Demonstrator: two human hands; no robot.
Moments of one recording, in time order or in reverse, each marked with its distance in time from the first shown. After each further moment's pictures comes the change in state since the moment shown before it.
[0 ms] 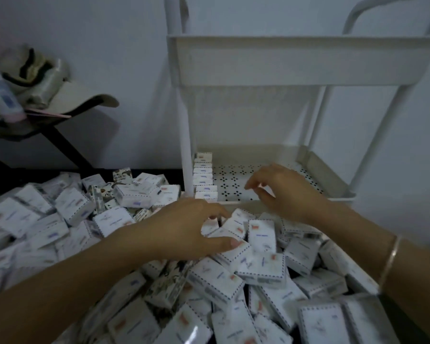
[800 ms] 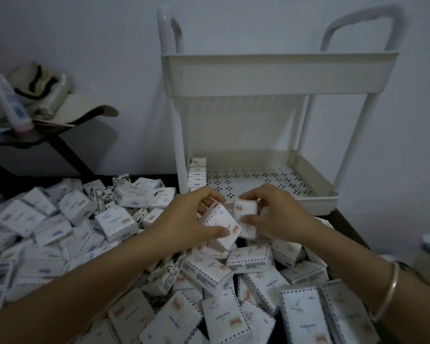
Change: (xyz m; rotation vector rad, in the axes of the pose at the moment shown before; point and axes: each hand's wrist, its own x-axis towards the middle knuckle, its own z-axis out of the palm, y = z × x) left_hand 0.004 0.008 0.021 -0.402 0.367 -0.028; right_hand -0.041 -0.024 0.001 0.340 -0.022 0.265
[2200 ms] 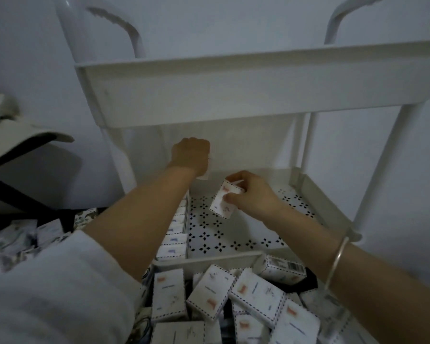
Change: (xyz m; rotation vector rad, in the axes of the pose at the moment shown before) left_hand 0.280 -0.023 -0.008 0.823 0.080 -0.118; right_hand 0.147 0.049 0.002 0.592 0.046 0.229
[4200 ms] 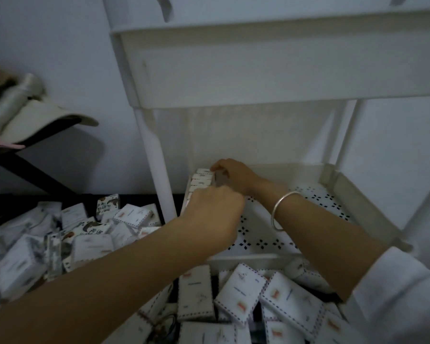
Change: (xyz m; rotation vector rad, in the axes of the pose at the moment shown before) left_hand -0.136 0.015 -0.005 0.068 -0.222 0.174; right_hand 0.111 0.016 0.063 -0.568 -0.230 -0.338
